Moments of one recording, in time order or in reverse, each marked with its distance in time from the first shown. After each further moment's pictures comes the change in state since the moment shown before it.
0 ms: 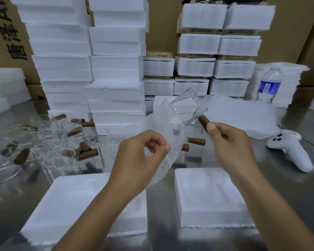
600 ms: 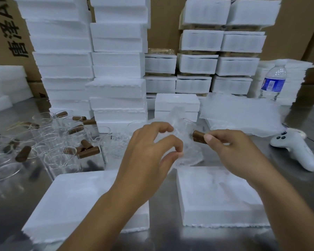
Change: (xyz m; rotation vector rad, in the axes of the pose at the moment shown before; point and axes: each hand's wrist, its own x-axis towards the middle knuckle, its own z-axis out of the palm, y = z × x) left_hand -0.006 -0.003 0.006 0.391 0.004 0.421; right_hand -0.002 -0.002 -0.016 -0.208 -0.306 0.009
